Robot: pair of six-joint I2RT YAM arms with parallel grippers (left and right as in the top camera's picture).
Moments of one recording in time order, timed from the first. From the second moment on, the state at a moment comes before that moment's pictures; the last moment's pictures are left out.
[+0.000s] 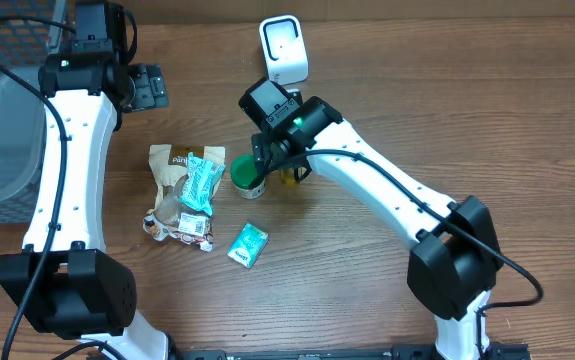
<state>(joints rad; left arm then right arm) 0.03 1.81 1.79 -1.05 -0.23 -0.18 0.71 2.05 1.81 -1.05 0.19 0.54</state>
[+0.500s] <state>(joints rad) 0.03 1.81 1.79 -1.05 -0.23 -0.18 0.66 2.08 1.80 -1.06 0.14 0.59</state>
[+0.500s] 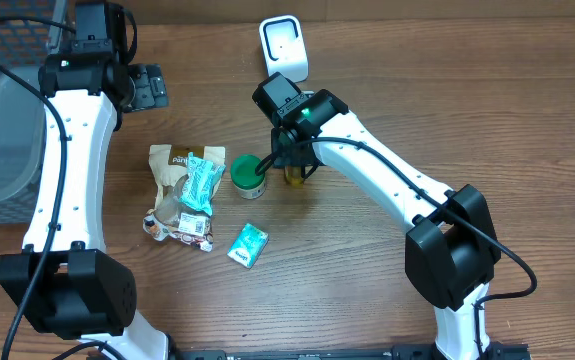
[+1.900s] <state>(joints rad) 0.03 1.81 1.79 -1.05 -0.23 -0.18 0.66 2.08 1.87 -1.12 0.14 0.59</state>
